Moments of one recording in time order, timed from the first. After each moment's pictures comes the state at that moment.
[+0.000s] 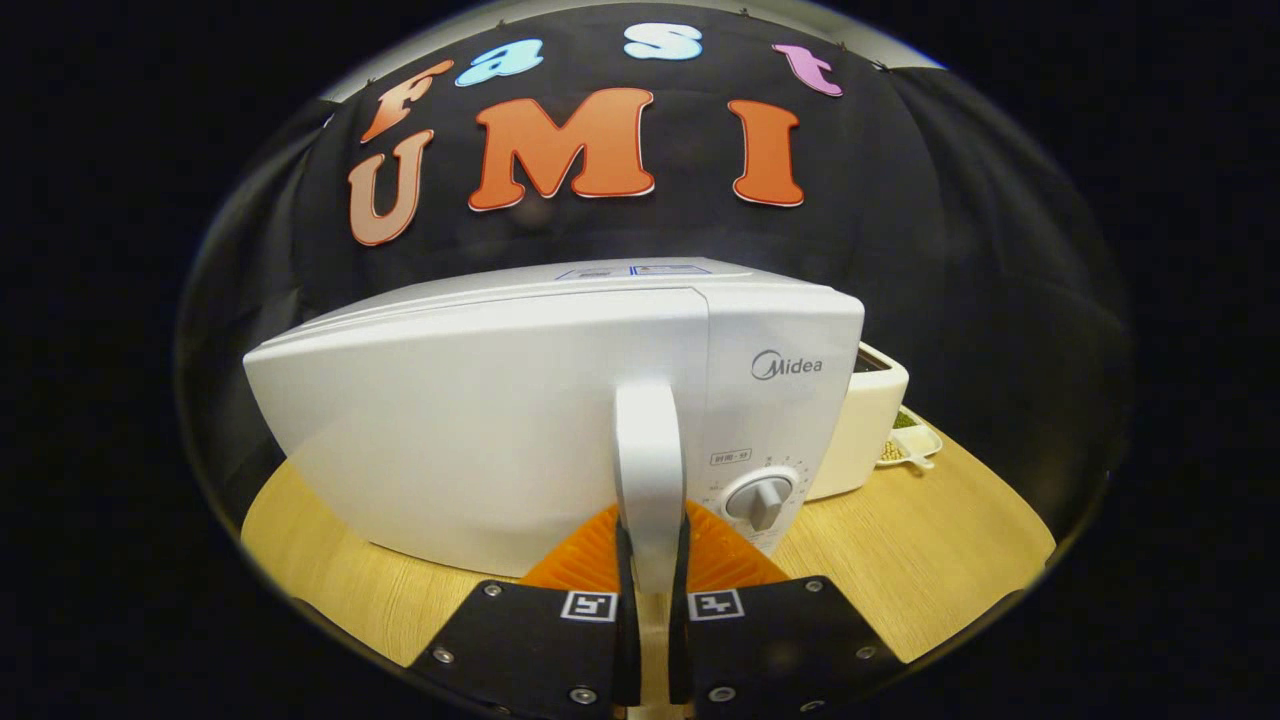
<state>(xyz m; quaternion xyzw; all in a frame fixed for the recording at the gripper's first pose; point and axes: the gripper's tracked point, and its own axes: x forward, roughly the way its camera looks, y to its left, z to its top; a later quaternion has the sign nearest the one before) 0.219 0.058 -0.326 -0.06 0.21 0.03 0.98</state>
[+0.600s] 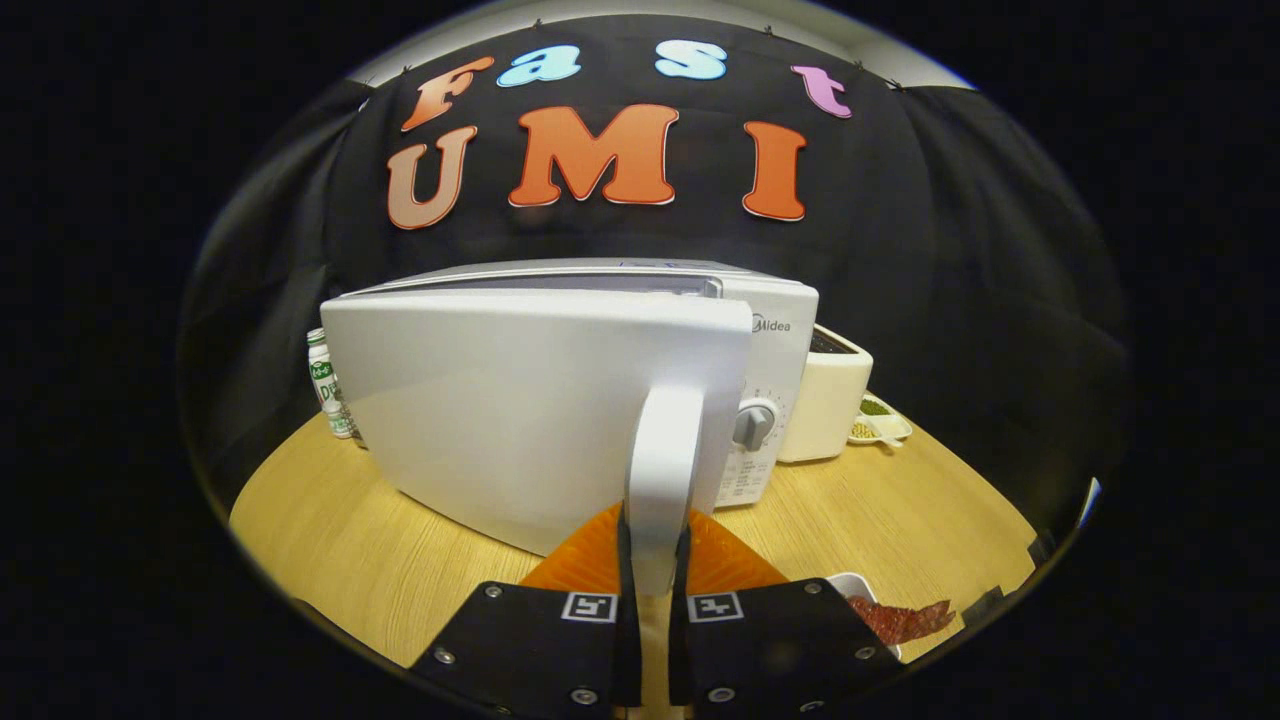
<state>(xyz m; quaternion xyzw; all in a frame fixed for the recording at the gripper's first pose) 0.115 0.067 -0.324 -0.09 0.20 0.04 0.98</state>
